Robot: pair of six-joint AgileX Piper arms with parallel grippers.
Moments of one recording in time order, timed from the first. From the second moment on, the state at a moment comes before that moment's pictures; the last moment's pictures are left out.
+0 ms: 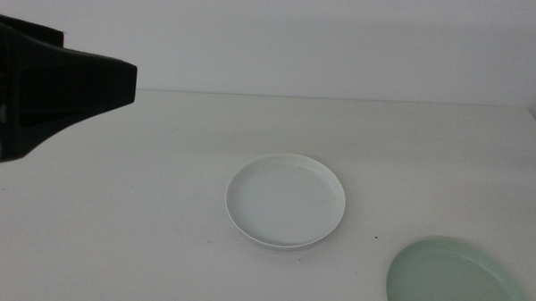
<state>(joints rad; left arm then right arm) -0.21 0.80 -1.13 -0.64 0.99 0.49 -0.01 0.81 -0.79 0.08 1.04 0.12</state>
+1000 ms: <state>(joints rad) -0.21 0.80 -1.13 -0.64 0.99 0.49 -0.10 1.58 -0.69 0.11 0.77 0.18</state>
